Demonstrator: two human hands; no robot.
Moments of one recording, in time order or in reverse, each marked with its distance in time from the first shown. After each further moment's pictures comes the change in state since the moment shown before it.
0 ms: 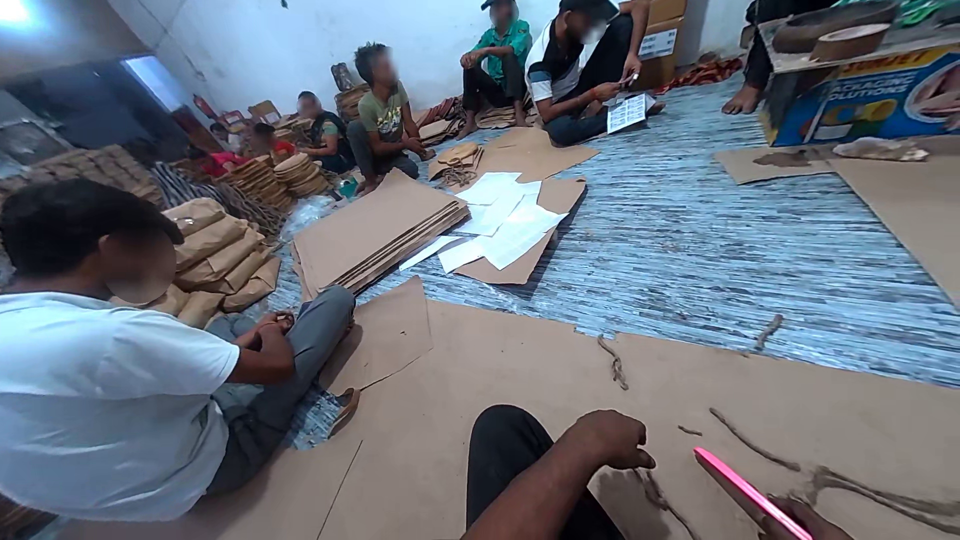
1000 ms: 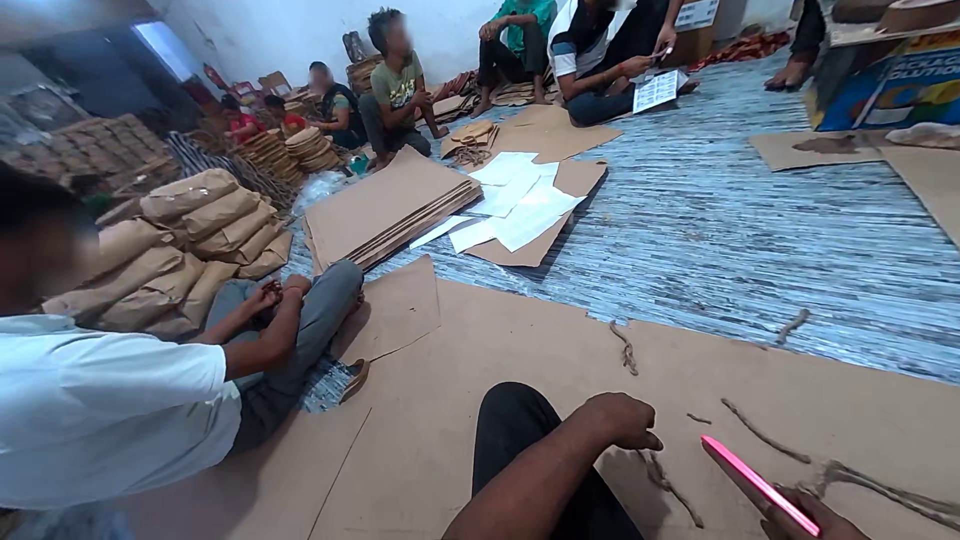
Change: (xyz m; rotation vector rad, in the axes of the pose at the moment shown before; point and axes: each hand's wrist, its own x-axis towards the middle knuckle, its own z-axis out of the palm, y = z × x) left_hand -0.001 -0.001 0.000 0.001 0.003 0.001; right_hand 0.003 0.008 0.003 -0.028 -0.019 -0.016
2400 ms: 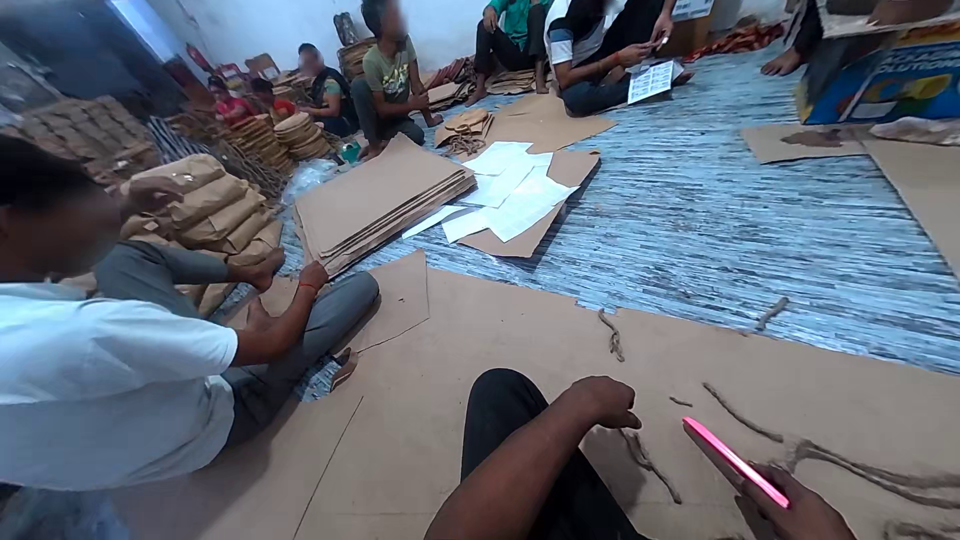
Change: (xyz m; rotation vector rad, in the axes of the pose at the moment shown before) left_hand 0.010 -0.006 0.002 0.005 -0.002 -0.032; right_hand -0.004 -0.001 -0.001 0.058 0.024 -0.006
